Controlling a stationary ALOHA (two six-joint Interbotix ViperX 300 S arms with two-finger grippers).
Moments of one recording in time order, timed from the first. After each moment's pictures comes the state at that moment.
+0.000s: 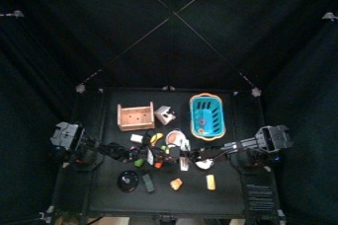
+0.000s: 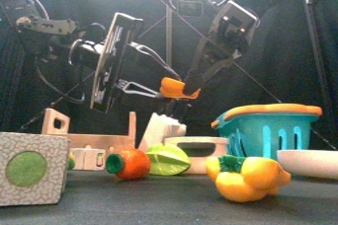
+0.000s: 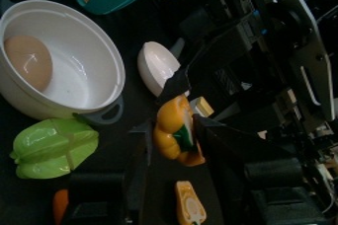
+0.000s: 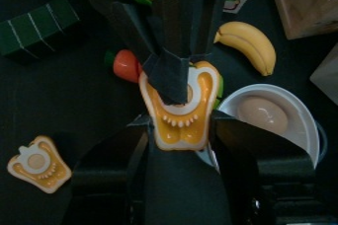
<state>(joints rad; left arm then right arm) -0.17 0.09 0.83 -0.55 -0.74 -0.52 0.12 -0.04 0.56 -0.58 0.35 0.64</state>
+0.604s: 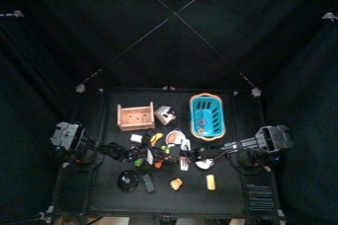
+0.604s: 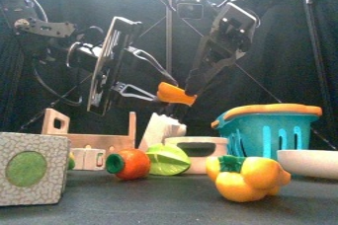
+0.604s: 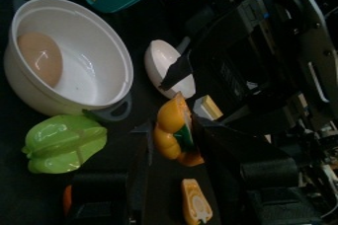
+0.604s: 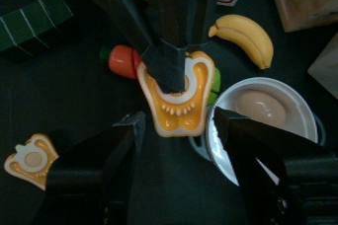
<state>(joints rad) -0.17 0.09 0.85 -0.55 -0.74 -0.52 0.12 -0.04 0.56 -0.57 0.38 0.64</state>
